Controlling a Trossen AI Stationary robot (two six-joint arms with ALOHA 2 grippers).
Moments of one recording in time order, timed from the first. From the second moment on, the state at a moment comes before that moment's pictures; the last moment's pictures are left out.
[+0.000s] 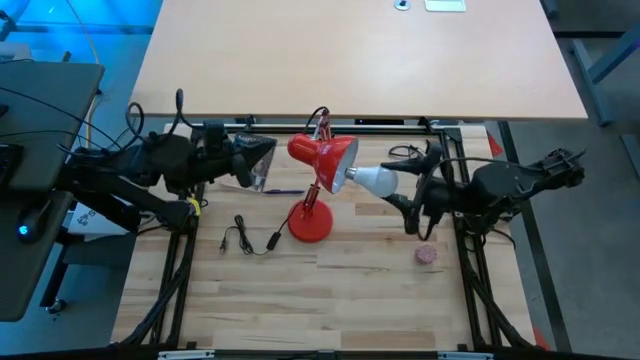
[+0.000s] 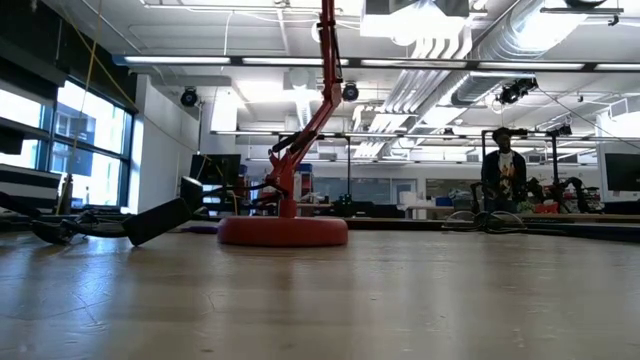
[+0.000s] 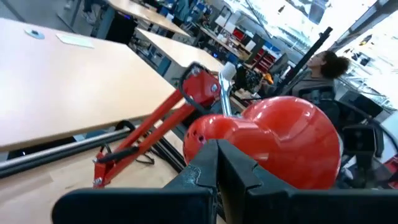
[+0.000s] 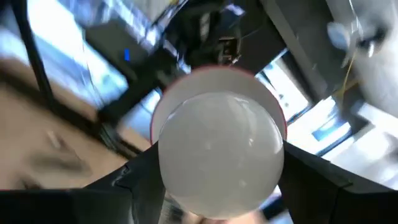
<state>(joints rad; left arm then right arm) -0.20 1.10 1.42 -0.39 -0.69 -0.63 0.41 1.10 1.27 -0.11 0.62 -0.76</state>
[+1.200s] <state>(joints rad) -0.16 1.07 1.42 -0.39 -0.69 -0.62 0.34 1.21 1.27 0.00 0.66 0.73</state>
